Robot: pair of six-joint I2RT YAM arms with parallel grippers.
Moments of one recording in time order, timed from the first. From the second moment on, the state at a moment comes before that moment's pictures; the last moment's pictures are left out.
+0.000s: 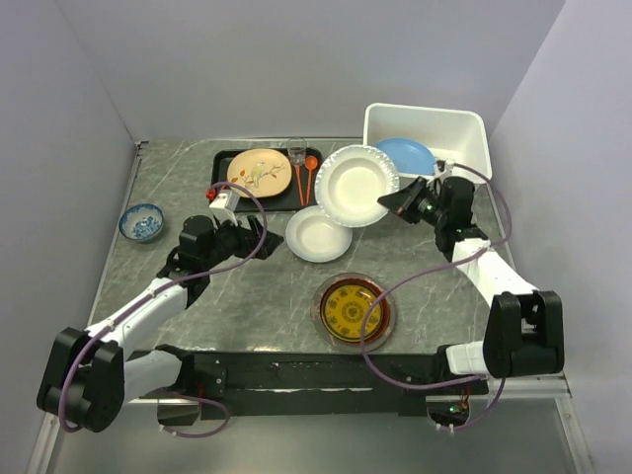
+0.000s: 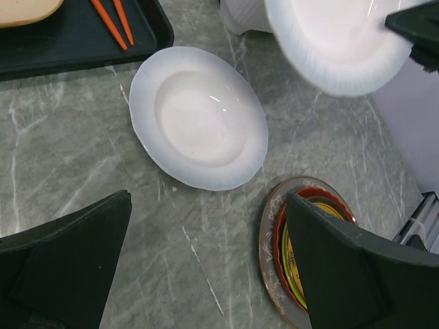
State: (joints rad) left arm -0.35 1.12 0.54 0.31 0.35 -0.47; right arm 0.06 1.33 0.80 0.19 -0.52 0.80
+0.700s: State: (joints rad) left arm -0.35 1.21 0.54 0.33 0.41 -0.47; right arm -0.20 1.47 1.00 0.28 -0.65 0.91
